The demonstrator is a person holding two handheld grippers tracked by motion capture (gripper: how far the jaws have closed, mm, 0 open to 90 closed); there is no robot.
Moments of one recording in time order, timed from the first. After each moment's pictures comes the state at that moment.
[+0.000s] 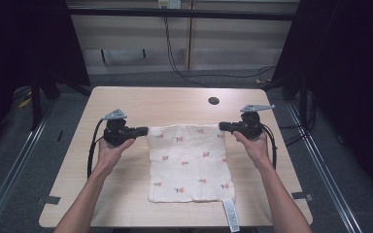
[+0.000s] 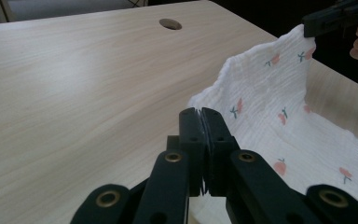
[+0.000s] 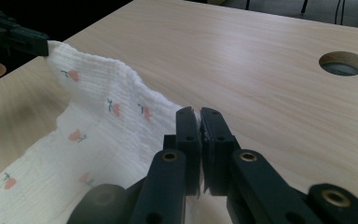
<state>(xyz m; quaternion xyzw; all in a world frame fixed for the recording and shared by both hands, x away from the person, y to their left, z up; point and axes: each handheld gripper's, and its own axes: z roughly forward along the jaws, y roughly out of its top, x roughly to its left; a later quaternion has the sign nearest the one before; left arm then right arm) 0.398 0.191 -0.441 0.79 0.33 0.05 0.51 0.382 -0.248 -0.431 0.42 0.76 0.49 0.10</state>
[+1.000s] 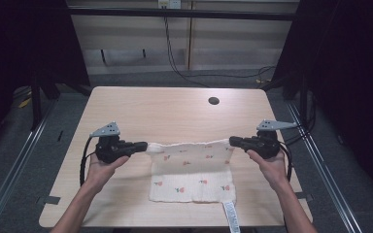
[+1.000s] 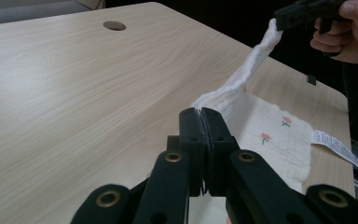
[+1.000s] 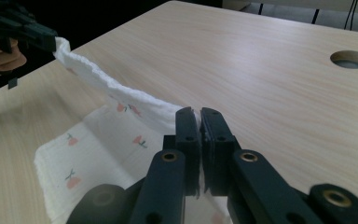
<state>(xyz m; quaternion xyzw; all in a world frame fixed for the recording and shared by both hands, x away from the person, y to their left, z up) 0.339 0.202 -0.423 0.80 0.28 0.03 0.53 0.305 -0.265 -0.413 0.39 0.76 0.50 0.11</state>
